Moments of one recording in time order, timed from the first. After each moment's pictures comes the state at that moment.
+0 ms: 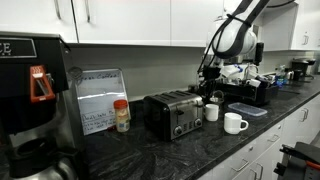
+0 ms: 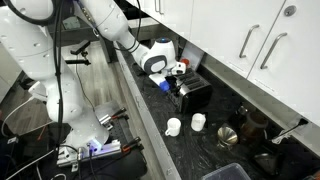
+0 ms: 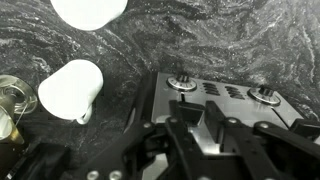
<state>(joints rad) -0.02 0.01 -0.05 -2.54 -0.09 2.74 -0.09</state>
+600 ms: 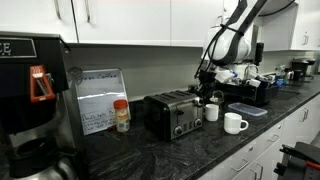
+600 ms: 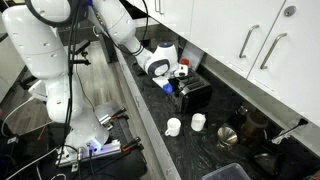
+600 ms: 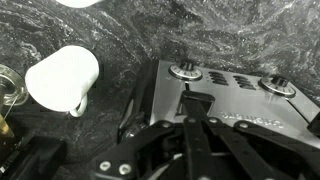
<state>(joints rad) -0.02 0.11 -0.05 -2.49 -0.09 2.83 -0.09</state>
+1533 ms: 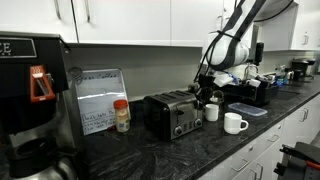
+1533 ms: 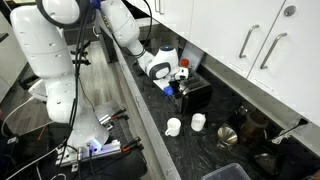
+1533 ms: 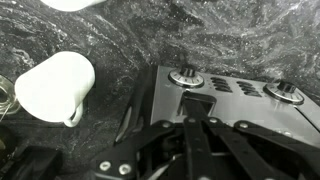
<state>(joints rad) -0.02 0.16 -0.05 -2.48 -0.08 2.85 -0.09</state>
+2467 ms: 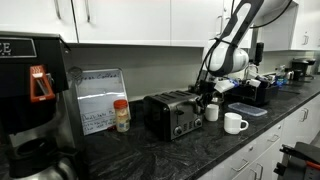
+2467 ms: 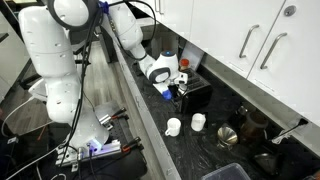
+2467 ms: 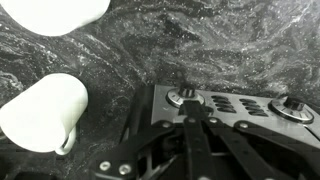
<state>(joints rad) -0.02 0.22 -0.05 -2.48 -0.03 2.87 -0.10</state>
